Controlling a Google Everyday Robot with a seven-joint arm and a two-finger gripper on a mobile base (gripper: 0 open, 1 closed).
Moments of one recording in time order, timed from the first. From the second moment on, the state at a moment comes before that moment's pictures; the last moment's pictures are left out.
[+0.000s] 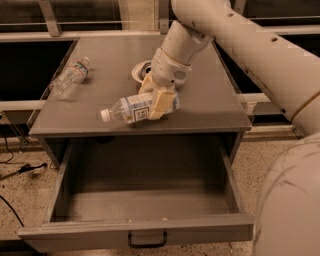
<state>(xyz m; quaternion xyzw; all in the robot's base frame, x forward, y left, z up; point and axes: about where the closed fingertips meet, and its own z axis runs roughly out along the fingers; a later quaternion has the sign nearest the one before) 0.593 0.017 0.863 -0.82 0.53 0.16 0.17</state>
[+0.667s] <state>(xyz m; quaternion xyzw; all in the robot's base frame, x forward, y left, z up) 0.542 -0.007 0.915 -0.79 0.58 0.11 0.17</state>
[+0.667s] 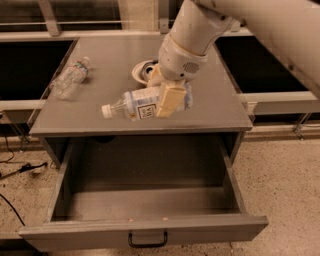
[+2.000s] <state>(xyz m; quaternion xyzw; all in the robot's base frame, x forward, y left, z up) 0.478 0.001 0.826 -0.72 0.66 0.11 0.18</state>
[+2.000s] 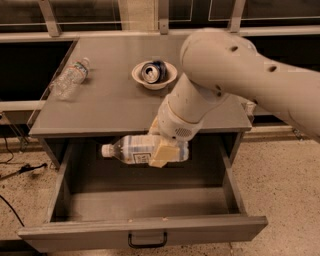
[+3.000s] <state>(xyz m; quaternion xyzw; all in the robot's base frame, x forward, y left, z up) 0.458 0.003 0.767 -0.70 0.66 0.15 0.22</state>
